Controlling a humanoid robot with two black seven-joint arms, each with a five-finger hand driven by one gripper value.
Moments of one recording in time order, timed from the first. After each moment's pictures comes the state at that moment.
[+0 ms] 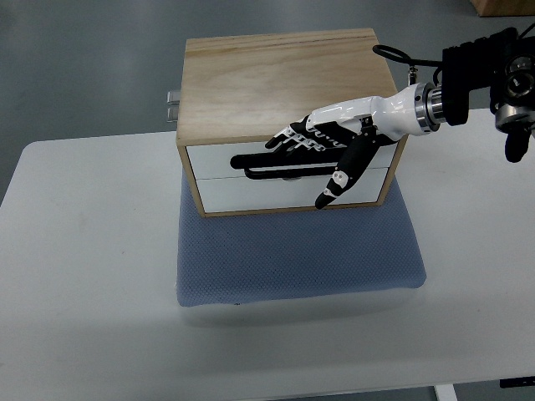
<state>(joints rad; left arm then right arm) -0.03 0.00 0.14 -0.14 0.10 -0.07 -0.04 1.64 -0.70 -0.26 1.52 -0.39 0.35 -0.02</state>
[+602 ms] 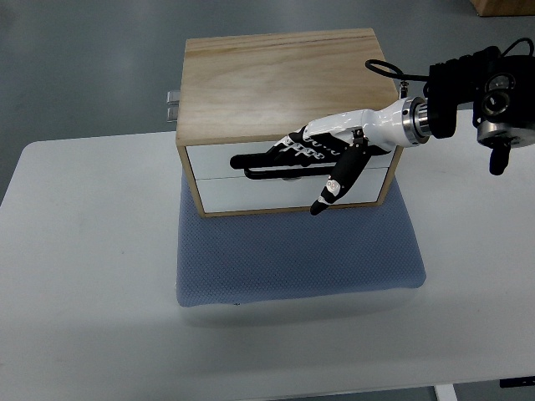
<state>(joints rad) -0.03 0.00 0.14 -0.14 0.10 -0.07 -0.04 1.63 -0.66 -0.30 1.52 -0.38 0.27 -0.04</state>
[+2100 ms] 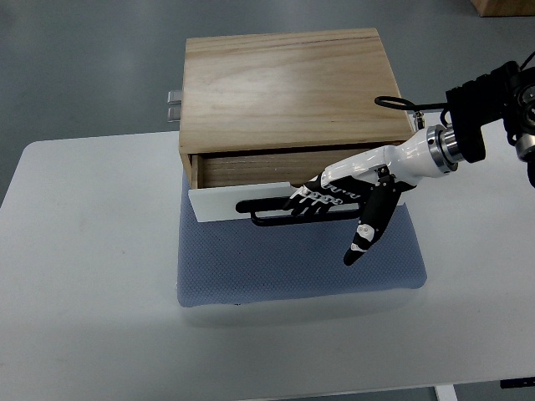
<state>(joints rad) -0.03 0.00 0.14 -0.14 0.10 -0.07 -0.04 1.68 -0.77 -0.34 1.66 -0.38 0.48 -0.06</state>
